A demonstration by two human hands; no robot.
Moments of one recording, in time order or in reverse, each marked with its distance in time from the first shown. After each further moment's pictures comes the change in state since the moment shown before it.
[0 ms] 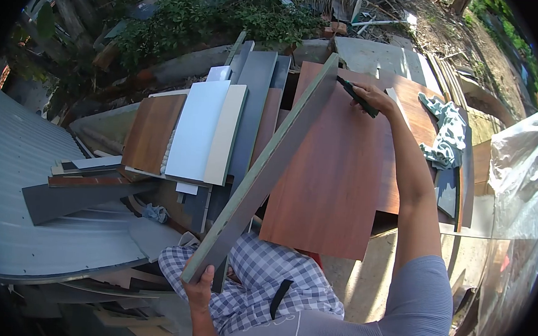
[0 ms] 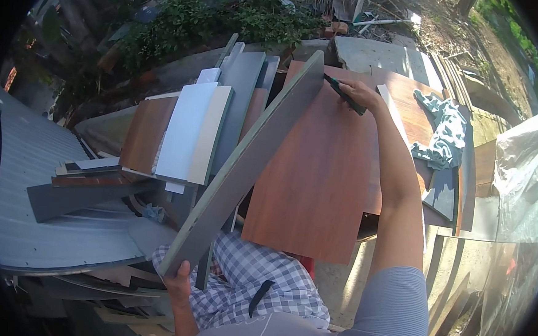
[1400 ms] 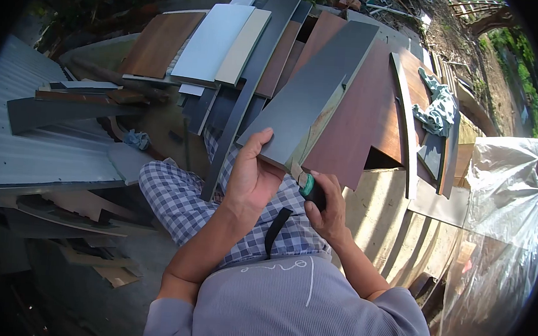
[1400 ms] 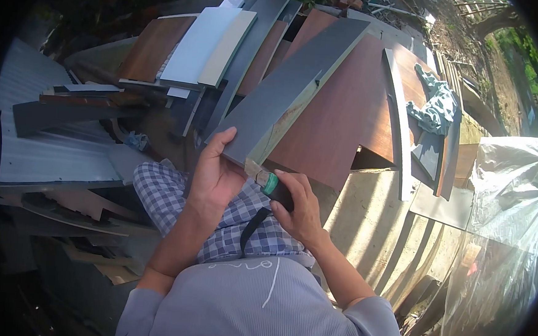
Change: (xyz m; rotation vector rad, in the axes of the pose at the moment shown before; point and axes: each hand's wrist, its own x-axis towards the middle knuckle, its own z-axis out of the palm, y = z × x) left_hand 0.000 0.076 0.089 -1.287 -0.285 -0.742; right_hand -0.378 -0.095 0.284 -0.073 0.286 -0.555
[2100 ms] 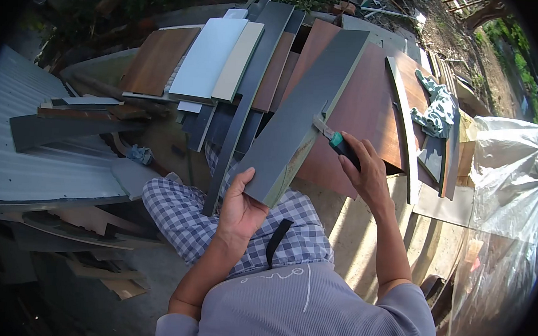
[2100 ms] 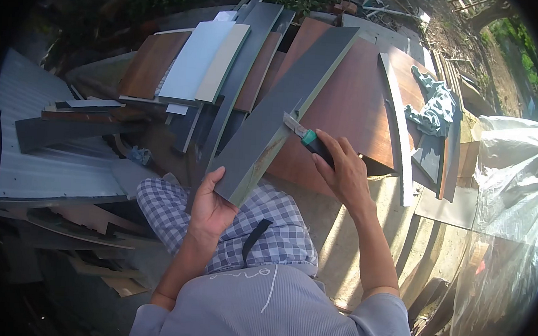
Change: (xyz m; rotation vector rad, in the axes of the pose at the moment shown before) left_hand -0.014 -0.003 -0.041 -0.211 0.006 -0.068; right_hand 0.068 0.032 -0.068 -0.406 -0.070 0.189
